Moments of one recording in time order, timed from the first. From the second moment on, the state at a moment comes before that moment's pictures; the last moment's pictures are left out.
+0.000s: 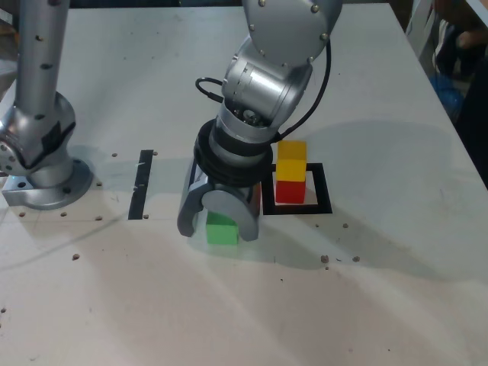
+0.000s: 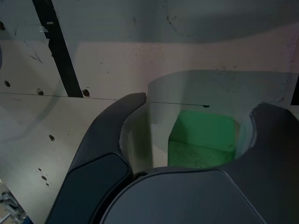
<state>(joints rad) -0.36 2.02 -1.26 1.15 -0.02 -0.31</state>
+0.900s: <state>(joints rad) -0.35 1.97 -1.28 1.18 0.01 -0.32</state>
